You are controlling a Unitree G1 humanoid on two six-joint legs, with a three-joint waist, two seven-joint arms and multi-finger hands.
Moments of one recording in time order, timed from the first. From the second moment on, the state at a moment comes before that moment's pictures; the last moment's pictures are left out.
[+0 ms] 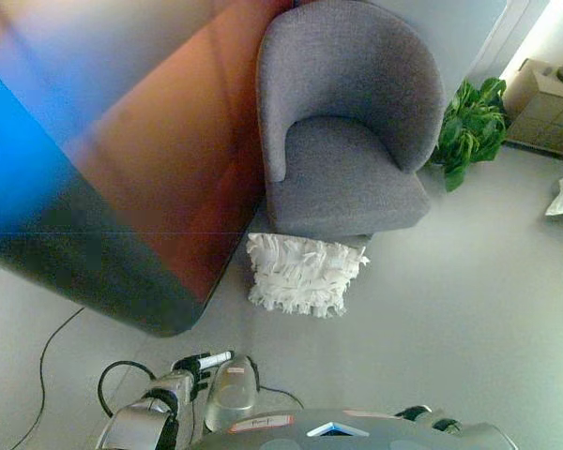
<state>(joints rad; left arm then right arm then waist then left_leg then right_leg) -0.16 0.23 -0.15 1.32 -0.27 0.21 0.02 -0.04 -0.23 0.27 1.39 -0.12 0.20 -0.04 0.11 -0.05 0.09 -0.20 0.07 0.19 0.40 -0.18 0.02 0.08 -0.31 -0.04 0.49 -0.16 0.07</state>
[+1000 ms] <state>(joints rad) -0.42 0.24 -0.22 1.20 -0.45 0.22 0.04 -0.70 -0.45 0.51 1.09 -0.23 0.11 -0.47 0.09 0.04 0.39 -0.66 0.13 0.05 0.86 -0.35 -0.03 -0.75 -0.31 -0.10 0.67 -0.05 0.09</state>
